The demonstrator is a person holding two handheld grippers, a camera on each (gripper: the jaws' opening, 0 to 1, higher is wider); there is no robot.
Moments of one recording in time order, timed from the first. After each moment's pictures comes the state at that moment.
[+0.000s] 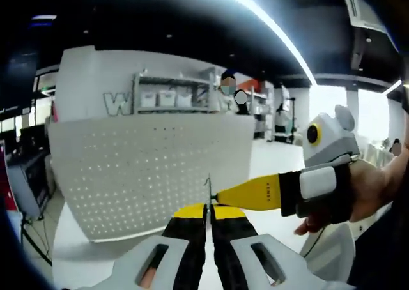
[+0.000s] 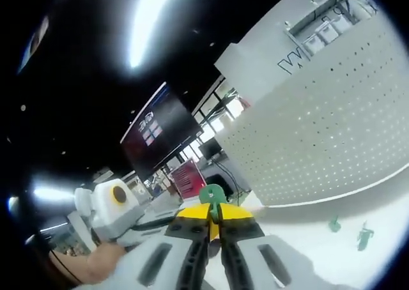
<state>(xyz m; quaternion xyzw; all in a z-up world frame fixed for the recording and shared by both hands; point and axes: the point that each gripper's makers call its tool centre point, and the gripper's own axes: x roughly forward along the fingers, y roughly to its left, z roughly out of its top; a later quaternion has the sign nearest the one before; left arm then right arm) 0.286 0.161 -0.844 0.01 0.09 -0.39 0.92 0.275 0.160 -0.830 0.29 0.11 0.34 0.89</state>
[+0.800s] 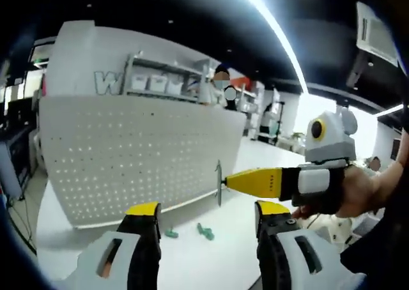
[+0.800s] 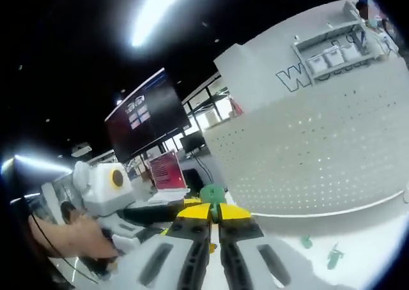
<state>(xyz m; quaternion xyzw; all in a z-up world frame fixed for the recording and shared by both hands) 0.289 0.178 -0.850 -0.04 0.15 -0.44 0.88 0.287 0.160 -0.822 0.17 0.10 0.30 0.94</state>
